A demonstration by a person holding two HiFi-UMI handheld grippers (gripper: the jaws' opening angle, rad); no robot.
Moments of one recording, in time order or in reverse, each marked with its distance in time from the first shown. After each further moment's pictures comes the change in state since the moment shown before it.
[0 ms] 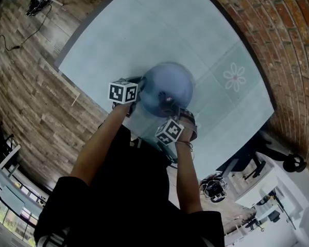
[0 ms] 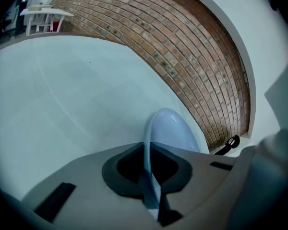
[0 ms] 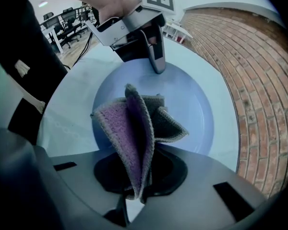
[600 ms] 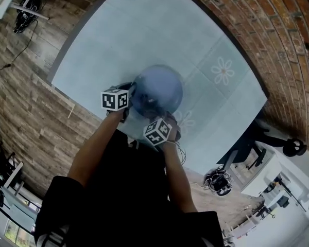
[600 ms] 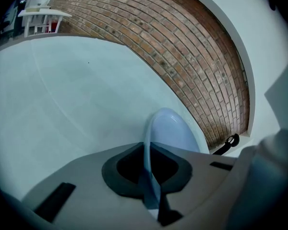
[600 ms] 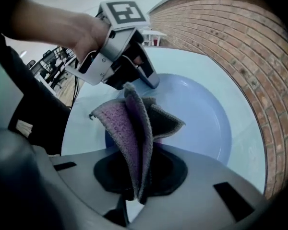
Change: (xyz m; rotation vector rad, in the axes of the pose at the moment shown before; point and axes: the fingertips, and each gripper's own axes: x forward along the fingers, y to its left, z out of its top) left arm -0.004 0.002 0.001 0.019 0.006 -0.006; right arm -0.005 0.021 0.051 0.367 -0.137 0.121
